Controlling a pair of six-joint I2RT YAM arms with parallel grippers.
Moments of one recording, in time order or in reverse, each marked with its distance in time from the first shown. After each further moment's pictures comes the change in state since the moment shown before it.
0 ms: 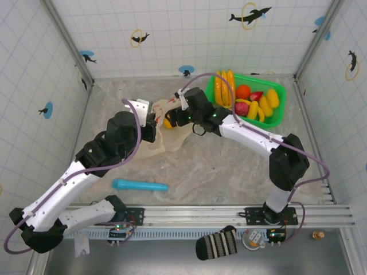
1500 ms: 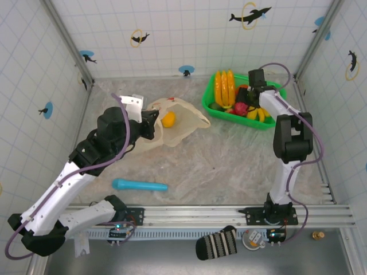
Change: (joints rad) left arm 0.060 -0.011 0.053 0.024 0.202 -0.076; right arm -0.658 0.289 0.141 -0.210 0.103 0.077
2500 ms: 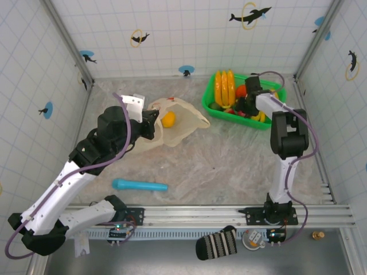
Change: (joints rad) left arm 0.000 0.009 0.013 -0.012 0.000 0.029; right arm 0.000 0.005 -0.074 -0.028 0.003 0.013
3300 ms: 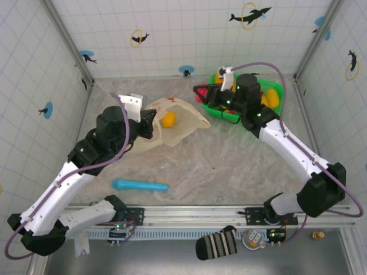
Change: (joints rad) left arm 0.000 -0.005 0.012 -0.023 -0.048 0.000; right arm 0.428 -0.653 -0.269 0.484 -0.386 0.086
